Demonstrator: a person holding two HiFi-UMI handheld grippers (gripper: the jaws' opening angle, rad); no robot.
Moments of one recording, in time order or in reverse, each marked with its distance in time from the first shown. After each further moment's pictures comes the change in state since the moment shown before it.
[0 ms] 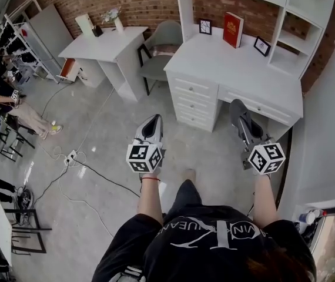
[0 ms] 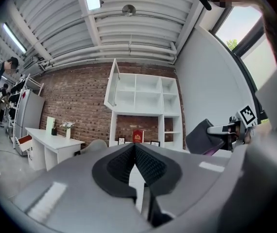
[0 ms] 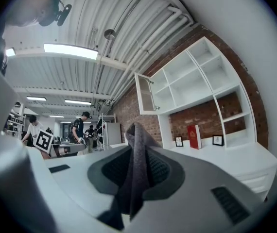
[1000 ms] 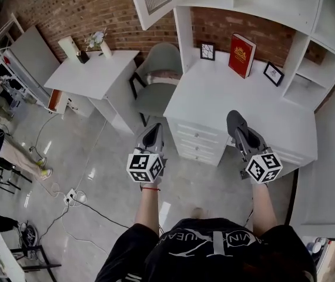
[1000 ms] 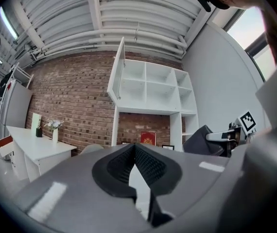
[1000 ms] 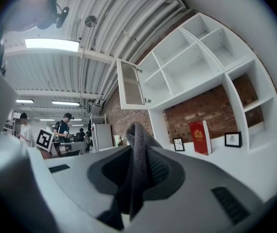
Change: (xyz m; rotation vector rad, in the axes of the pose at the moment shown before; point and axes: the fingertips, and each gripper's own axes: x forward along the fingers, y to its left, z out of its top) left arm 0.268 0.155 0.018 -0.011 0.011 -0.076; right arm 0.269 -0.118 -0.005 0.059 0.000 -0.060
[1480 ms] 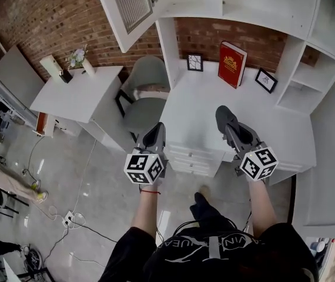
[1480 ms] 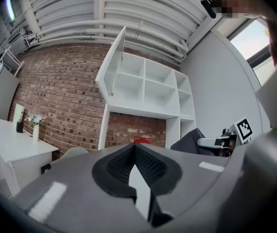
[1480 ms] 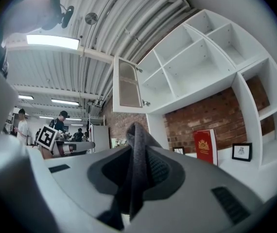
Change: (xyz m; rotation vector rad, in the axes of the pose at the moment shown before) left arm 0.123 0.009 0.027 -0.048 -0.013 -0.123; right arm 0.093 -0.042 0.037 -0.043 -0.037 0.010
